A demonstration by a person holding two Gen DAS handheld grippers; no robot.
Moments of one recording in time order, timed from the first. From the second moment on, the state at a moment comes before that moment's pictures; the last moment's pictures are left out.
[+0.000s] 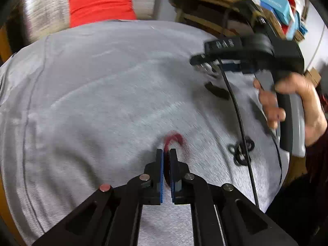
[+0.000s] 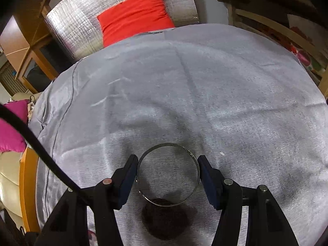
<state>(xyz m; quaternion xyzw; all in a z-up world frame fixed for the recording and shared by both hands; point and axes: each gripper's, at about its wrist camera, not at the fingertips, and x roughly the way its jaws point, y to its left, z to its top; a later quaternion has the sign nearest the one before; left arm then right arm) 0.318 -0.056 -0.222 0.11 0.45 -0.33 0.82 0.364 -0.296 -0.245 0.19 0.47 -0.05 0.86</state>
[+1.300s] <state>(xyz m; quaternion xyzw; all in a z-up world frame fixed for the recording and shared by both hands) 0.202 0.283 -0.116 -0.01 0.38 -0.05 0.92 0.281 0.023 -0.136 0.14 0.41 0.30 0.85</state>
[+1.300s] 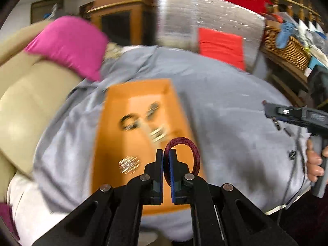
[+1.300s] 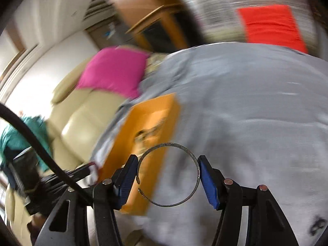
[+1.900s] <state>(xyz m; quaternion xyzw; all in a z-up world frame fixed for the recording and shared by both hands) 0.230 0.345 -0.196 -0.07 0.50 -0.01 0.87 0.287 0.191 -0.195 0.07 0.55 0.36 0.75</state>
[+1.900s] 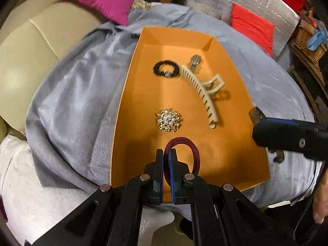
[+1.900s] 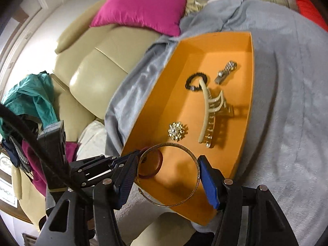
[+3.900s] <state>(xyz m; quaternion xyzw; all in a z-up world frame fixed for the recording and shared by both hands) 0.244 0.220 -0.125 -0.03 0.48 -0.08 0.87 0.289 0.003 -0.165 0.13 0.50 0.26 0.81</state>
